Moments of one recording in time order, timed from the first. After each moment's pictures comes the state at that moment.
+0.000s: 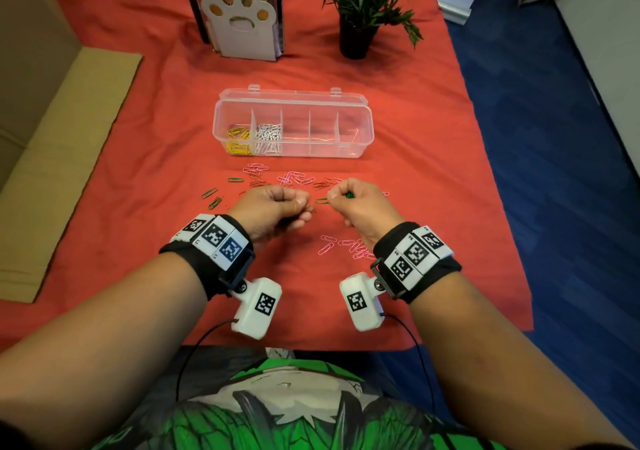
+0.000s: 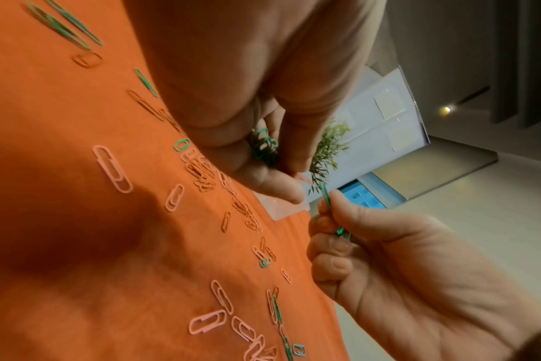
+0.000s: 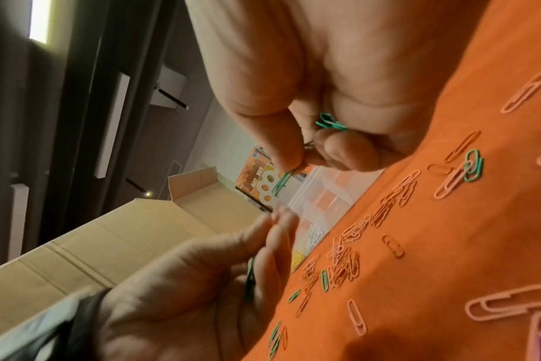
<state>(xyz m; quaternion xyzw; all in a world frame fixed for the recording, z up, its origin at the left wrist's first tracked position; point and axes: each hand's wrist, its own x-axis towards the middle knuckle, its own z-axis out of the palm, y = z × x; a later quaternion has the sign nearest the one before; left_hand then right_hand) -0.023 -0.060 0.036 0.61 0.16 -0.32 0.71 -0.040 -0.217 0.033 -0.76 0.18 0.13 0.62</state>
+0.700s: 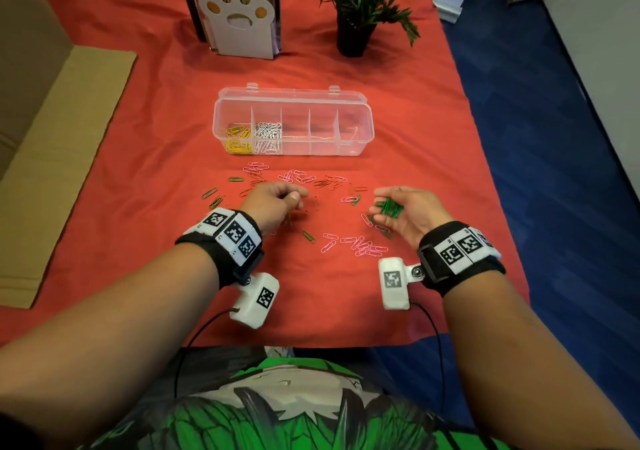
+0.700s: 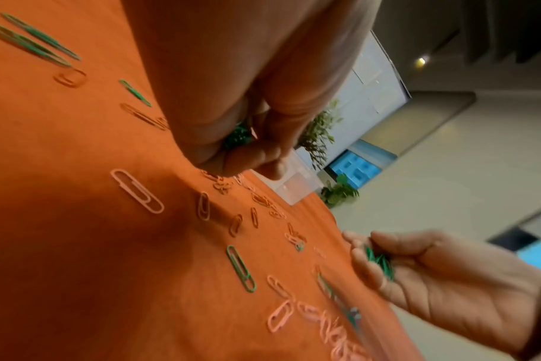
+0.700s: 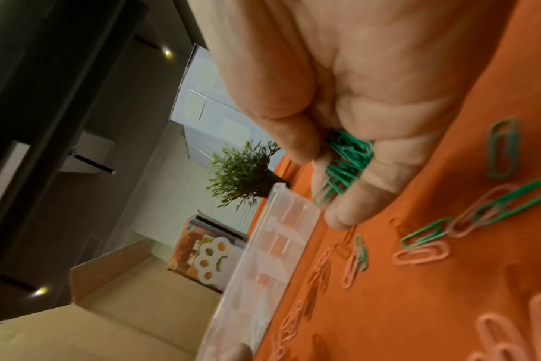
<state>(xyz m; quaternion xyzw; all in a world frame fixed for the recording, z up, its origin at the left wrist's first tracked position) -0.007 -0.057 0.010 0.78 0.07 -0.25 0.57 -0.045 -0.282 0.024 -0.59 0.34 0.13 0.72</state>
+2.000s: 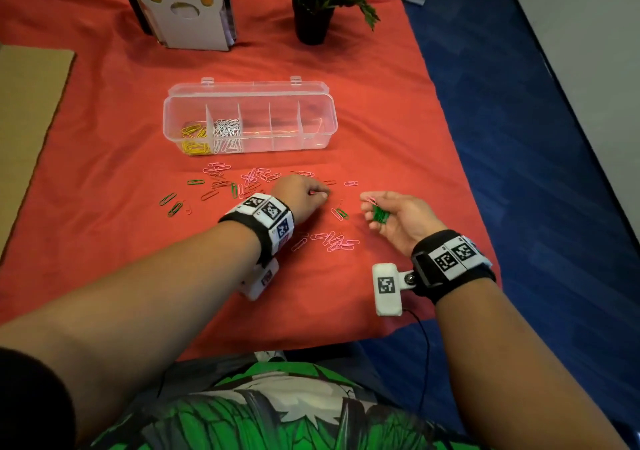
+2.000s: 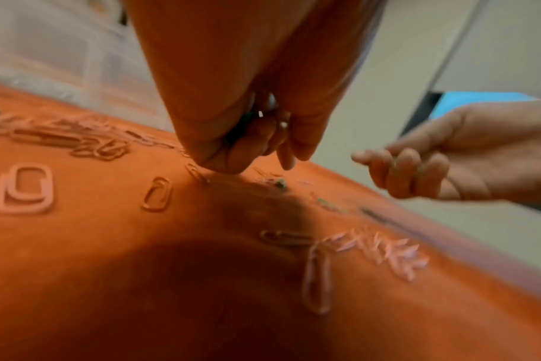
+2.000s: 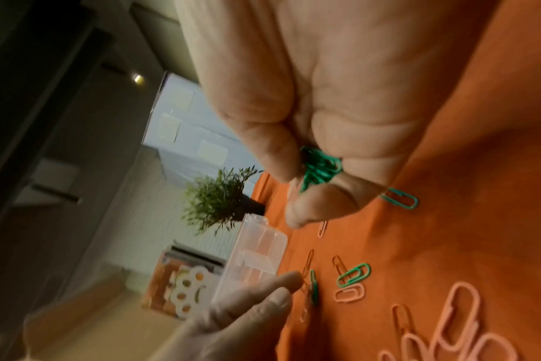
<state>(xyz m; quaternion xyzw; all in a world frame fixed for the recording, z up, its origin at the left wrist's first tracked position) 0.005 -0.139 -0.002 0.89 -0.14 -0.27 0.34 -0.074 -0.319 0.009 -0.53 0.32 0.14 0.77</state>
